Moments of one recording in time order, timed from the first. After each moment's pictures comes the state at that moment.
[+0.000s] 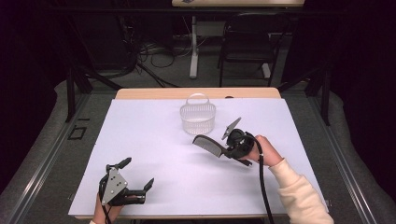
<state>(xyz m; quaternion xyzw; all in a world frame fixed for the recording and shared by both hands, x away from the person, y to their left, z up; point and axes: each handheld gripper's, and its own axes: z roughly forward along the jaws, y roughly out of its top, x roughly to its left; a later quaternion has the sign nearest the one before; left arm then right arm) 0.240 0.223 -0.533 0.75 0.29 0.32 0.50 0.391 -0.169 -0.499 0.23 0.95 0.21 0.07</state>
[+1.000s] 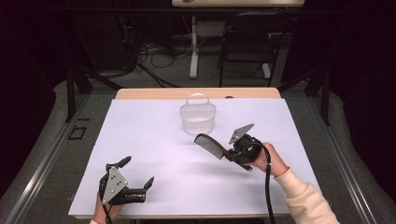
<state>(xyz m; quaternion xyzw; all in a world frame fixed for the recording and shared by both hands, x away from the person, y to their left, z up) 0.242 0.222 -0.532 0.75 0.29 0.33 0.50 0.364 -0.185 -0.493 0.23 0.93 0.28 0.10</state>
